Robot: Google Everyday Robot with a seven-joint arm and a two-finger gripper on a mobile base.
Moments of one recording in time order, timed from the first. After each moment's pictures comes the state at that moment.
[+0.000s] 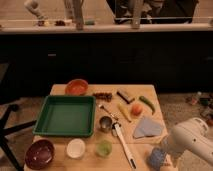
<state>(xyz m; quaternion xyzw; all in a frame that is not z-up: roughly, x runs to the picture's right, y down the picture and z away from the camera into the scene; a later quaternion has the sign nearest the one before) 0.287 0.330 0.717 -0.30 -0.16 -0.33 0.88</state>
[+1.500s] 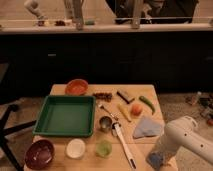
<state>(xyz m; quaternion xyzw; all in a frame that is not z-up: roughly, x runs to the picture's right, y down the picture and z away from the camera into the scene) 0.275 0.345 0.734 -0.33 -0.20 -0.36 0.85</state>
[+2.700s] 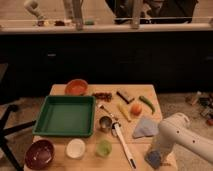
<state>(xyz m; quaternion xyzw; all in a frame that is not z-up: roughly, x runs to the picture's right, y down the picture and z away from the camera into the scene) 0.266 0.341 0.746 -0.34 -0.19 -0.37 0.84</state>
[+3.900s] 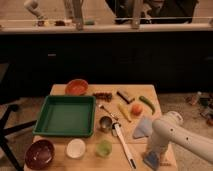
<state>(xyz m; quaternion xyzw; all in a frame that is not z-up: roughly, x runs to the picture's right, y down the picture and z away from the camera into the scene) 0.243 0.342 0.750 -0.36 -0.20 -0.38 0.83</state>
